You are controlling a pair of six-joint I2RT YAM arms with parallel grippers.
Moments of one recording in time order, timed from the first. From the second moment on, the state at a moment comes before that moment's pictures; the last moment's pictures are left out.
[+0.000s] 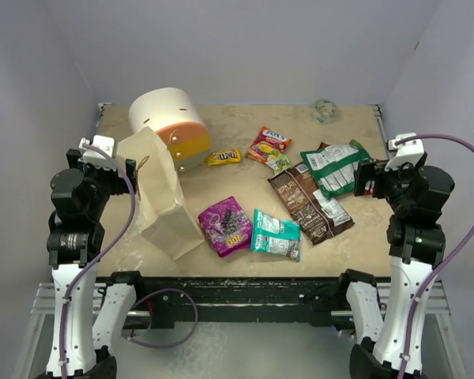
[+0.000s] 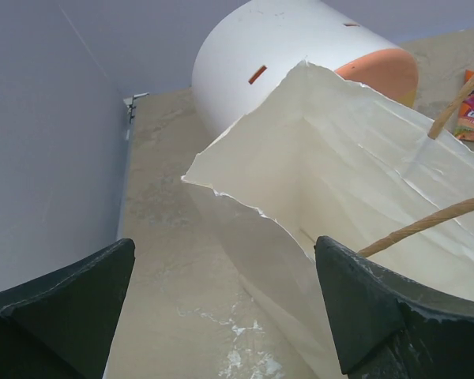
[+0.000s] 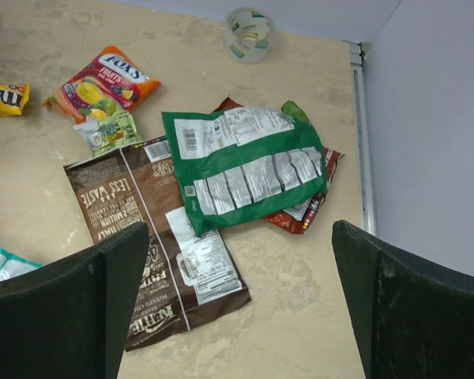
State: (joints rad) left arm 0.06 0.67 1.00 -0.53 0.08 0.19; right arm -0.27 0.71 1.11 -0.70 -0.27 -0.22
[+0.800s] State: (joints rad) left arm 0.10 0.69 1.03 -0.49 0.14 0.21; right arm -0.30 0.72 1.08 -0.64 -0.39 -0.24
